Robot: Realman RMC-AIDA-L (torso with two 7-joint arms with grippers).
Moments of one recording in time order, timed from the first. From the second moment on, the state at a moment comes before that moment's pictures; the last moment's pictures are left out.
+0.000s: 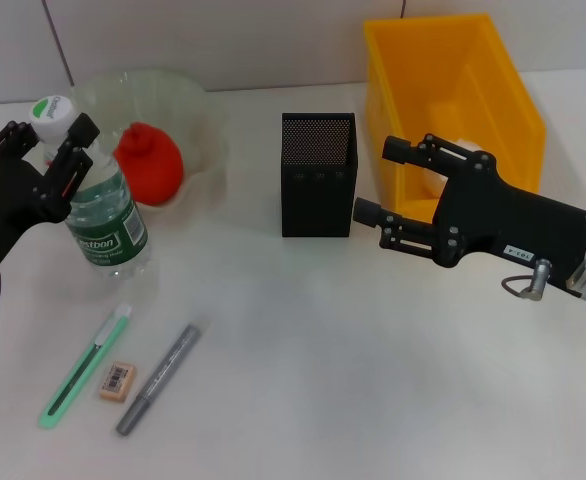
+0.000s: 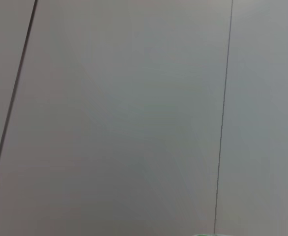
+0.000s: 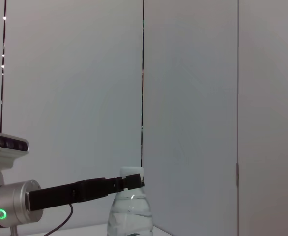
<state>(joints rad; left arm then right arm) -0.35 -2.07 1.35 0.31 0.58 1.40 -0.68 0.30 2.08 -1.16 -0.67 -1.24 -1.45 0.94</state>
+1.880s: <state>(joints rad) -0.41 -2.08 1.35 0.20 0.52 1.30 -0.55 0.30 2.08 -1.17 -0.68 -1.24 -1.47 0.94</state>
